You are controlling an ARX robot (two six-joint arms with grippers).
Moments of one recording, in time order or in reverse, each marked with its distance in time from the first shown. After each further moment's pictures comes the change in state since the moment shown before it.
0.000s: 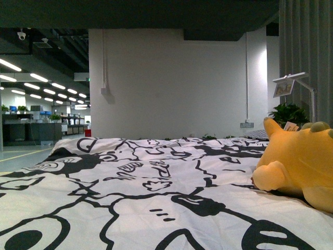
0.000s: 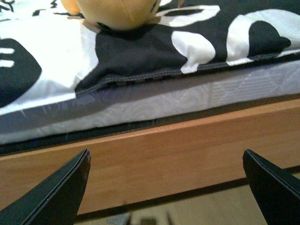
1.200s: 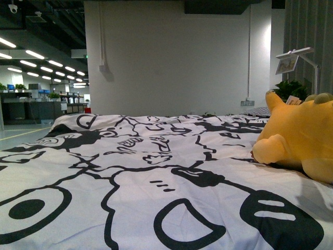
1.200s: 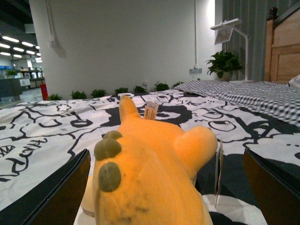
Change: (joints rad) left arm 0.000 0.000 0.000 0.000 0.000 0.000; right arm -0.073 1.106 0.488 1.063 -0.073 -0.097
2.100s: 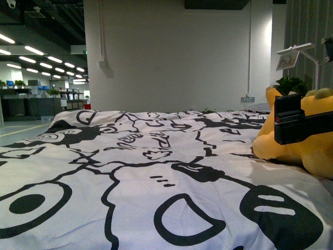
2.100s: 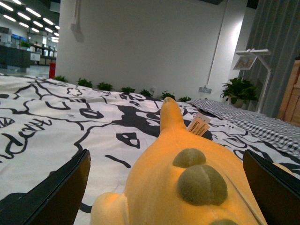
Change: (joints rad) left arm 0.000 0.000 0.000 0.000 0.000 0.000; right arm 0.070 0.336 0.223 0.126 -0.023 -0.257
